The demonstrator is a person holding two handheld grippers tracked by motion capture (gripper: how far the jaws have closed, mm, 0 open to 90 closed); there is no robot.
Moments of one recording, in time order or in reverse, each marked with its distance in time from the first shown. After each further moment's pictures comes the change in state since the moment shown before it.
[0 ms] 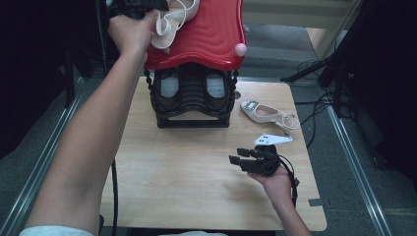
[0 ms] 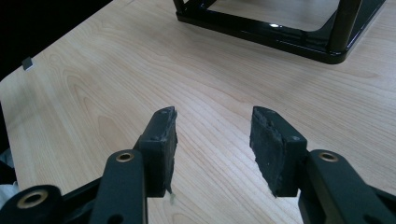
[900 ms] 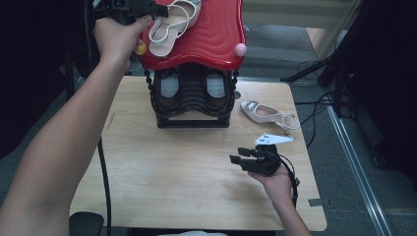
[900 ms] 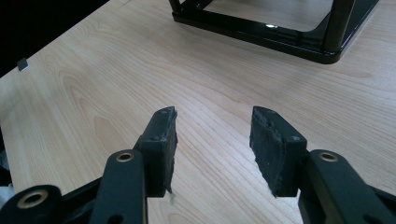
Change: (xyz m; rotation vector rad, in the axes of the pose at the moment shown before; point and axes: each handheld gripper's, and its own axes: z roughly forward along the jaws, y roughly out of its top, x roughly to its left) left arm 0.005 -0.007 -0.030 0.080 -0.098 0.078; right arm -0.001 0.000 -0.001 -0.002 -0.011 0.006
